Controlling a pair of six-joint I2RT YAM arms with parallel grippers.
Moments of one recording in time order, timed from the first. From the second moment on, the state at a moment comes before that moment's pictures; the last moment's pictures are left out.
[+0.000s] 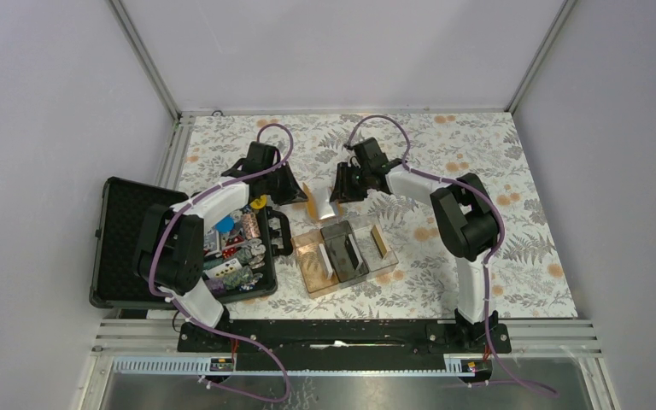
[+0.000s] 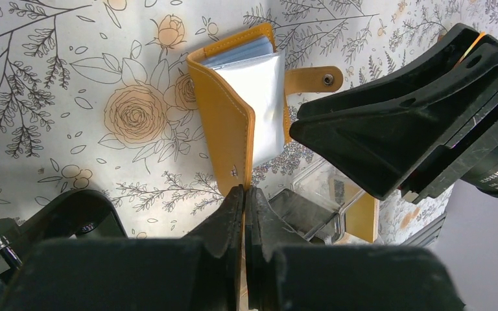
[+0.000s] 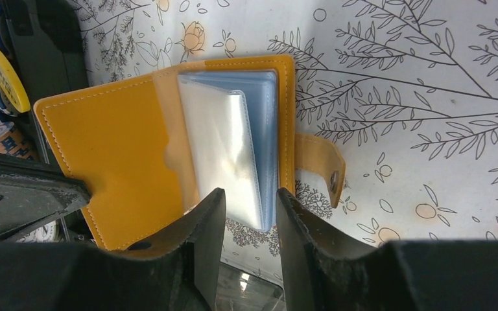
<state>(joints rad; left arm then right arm) -0.33 1.66 1.07 -0.28 0.35 -0.66 0.55 2.06 1.40 -0.24 -0.35 0.52</state>
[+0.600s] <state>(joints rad) -0.34 1.68 1.07 -0.29 0.35 -0.66 0.56 2.08 1.40 -0.24 -0.36 0.53</state>
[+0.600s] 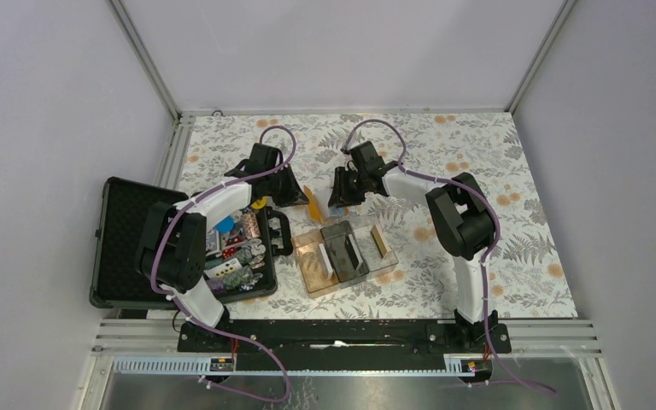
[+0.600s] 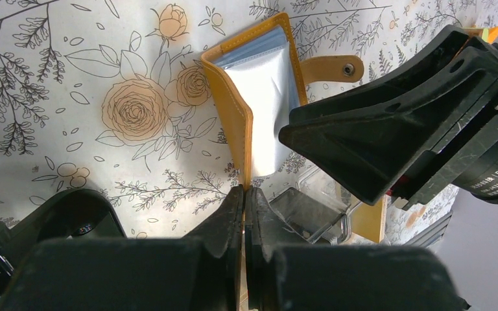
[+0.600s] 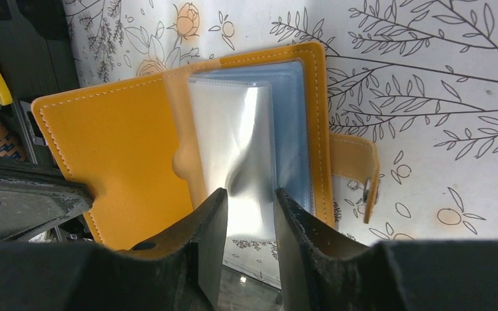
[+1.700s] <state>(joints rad) -0.34 1.74 1.10 -0.31 0.33 -0.66 0.60 2.10 1.42 -0.15 -0.49 0.58</state>
